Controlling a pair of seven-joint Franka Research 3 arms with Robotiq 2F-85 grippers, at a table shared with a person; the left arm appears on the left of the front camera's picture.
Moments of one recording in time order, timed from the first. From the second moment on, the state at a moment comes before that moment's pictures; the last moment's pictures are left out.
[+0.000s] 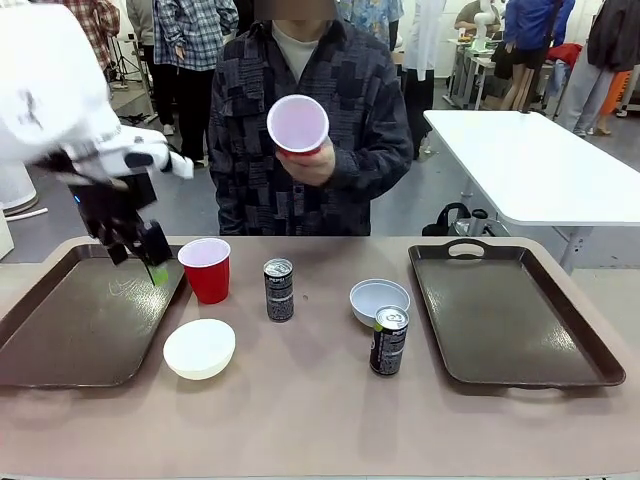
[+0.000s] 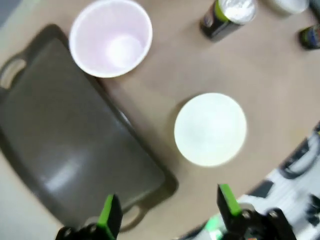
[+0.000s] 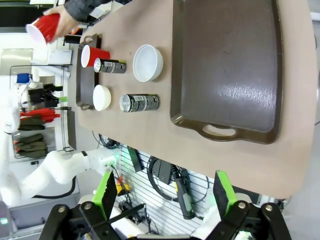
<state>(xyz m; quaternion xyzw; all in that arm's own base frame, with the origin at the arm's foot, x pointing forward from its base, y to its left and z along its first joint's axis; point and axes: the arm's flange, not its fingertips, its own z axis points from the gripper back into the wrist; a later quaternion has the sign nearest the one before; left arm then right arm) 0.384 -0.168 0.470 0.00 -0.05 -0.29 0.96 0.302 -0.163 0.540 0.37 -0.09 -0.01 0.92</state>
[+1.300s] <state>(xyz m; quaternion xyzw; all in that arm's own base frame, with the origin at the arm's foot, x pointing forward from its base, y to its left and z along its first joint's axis) 0.357 -0.177 0.370 0.03 -0.03 -0.06 1.00 0.301 -0.164 0.539 0.37 -0.09 -0.01 0.92</state>
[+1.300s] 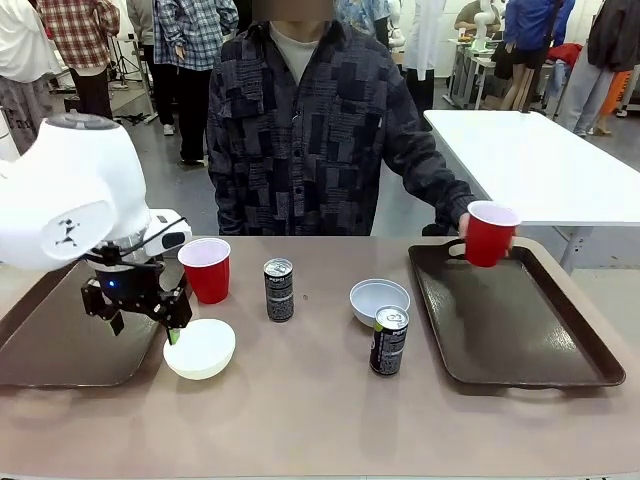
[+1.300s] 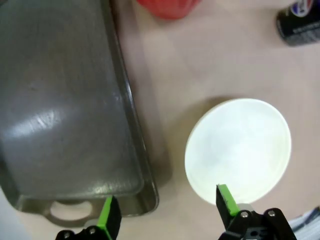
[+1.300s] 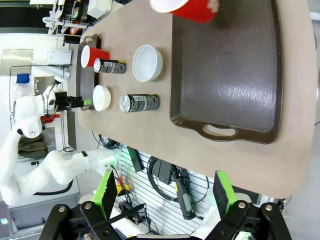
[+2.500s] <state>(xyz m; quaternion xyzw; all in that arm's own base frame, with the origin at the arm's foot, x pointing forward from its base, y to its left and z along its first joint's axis) 0.364 -0.213 0.334 0.00 -0.05 -0.05 1.00 0.301 -0.164 0.540 0.37 -0.09 -0.01 0.92</state>
